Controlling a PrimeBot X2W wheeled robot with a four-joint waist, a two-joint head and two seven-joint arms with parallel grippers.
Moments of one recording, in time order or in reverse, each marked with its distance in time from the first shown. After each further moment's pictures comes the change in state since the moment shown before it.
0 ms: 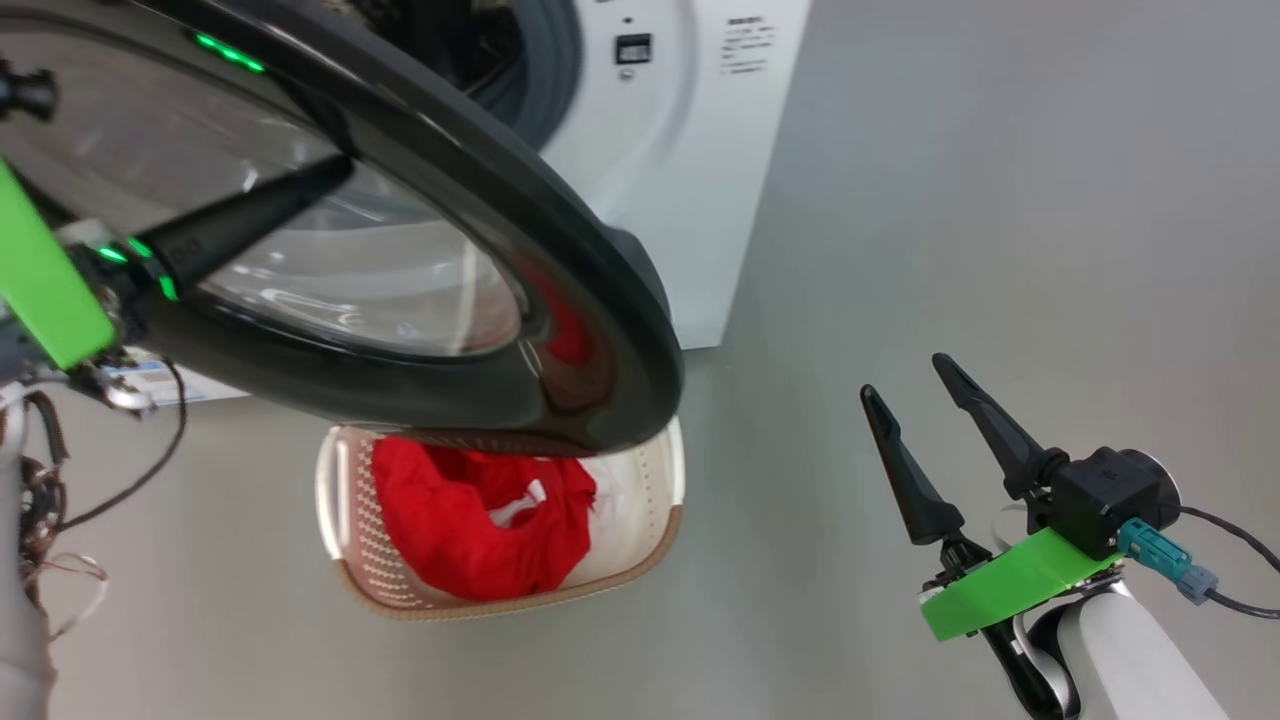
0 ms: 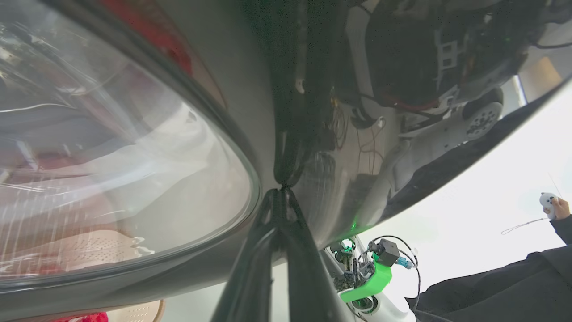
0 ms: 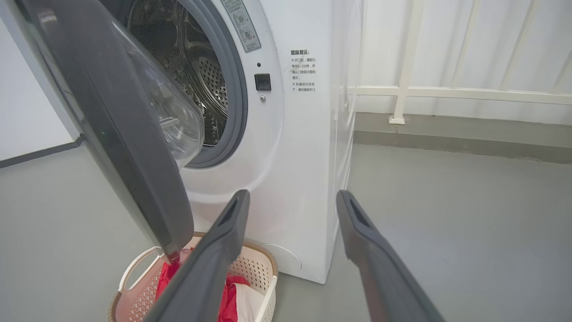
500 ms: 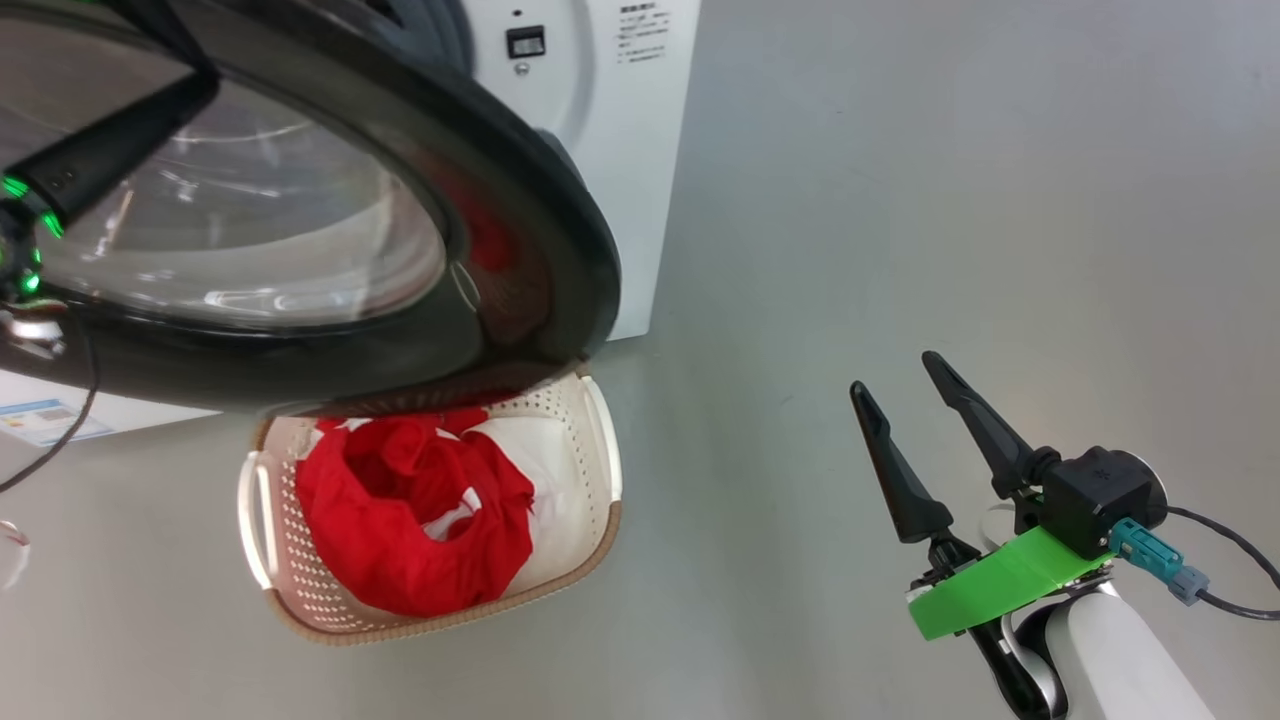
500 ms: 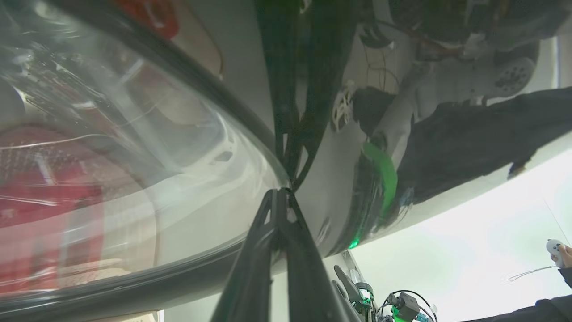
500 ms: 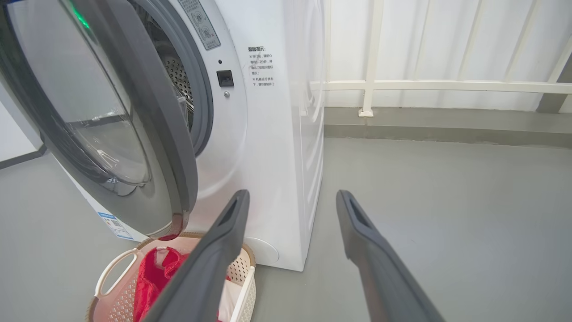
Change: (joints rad) left arm -0.080 0.065 0.019 0.143 0.002 0.000 -0.119; right arm -0.001 0.029 -0.005 -0.002 0.000 0.000 0.000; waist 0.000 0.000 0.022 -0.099
